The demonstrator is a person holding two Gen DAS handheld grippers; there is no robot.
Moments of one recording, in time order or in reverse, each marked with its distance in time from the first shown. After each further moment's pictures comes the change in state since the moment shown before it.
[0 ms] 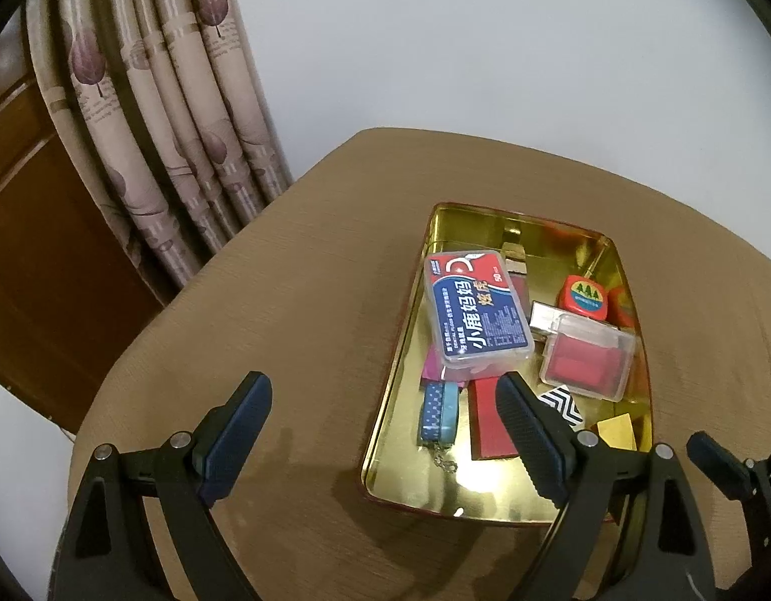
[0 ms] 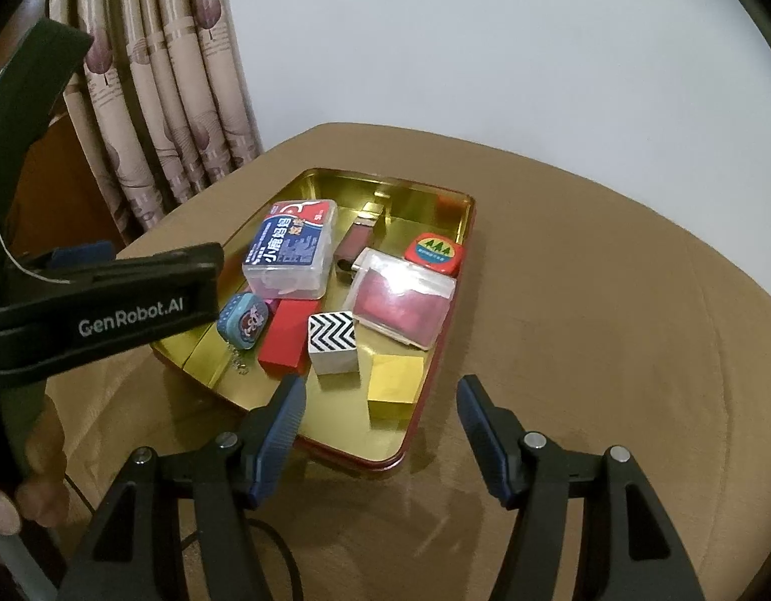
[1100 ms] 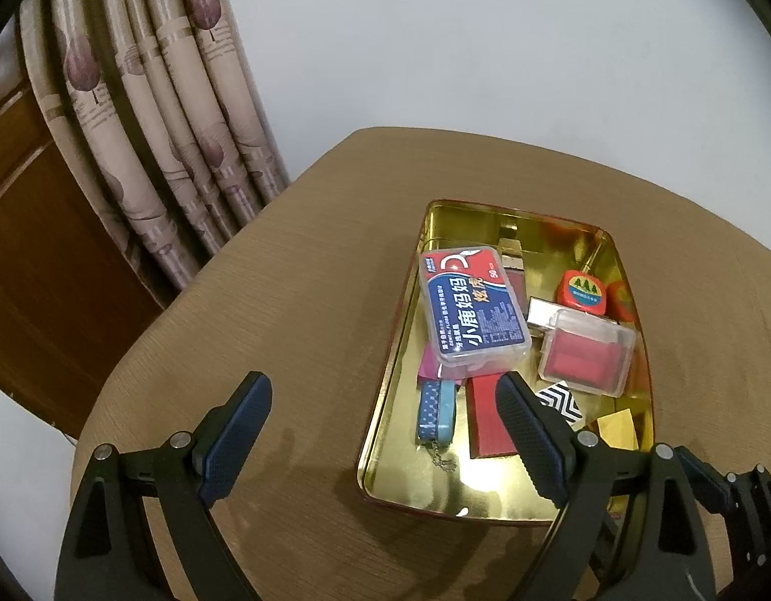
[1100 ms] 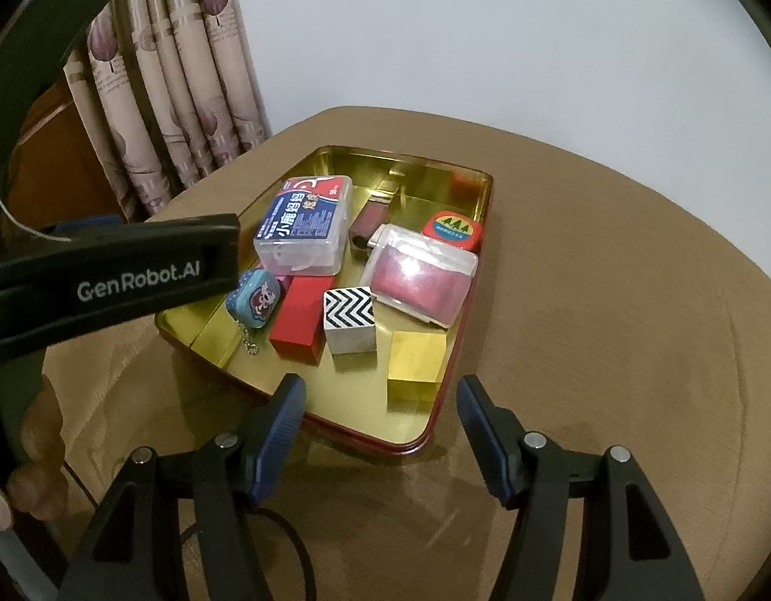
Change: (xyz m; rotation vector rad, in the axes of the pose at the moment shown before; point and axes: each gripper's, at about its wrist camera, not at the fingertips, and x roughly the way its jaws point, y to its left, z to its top) left arm -0.001 0.002 -0.002 0.036 0.006 -0.008; right arm 0.008 0.007 -0.009 -0.014 0.029 0.019
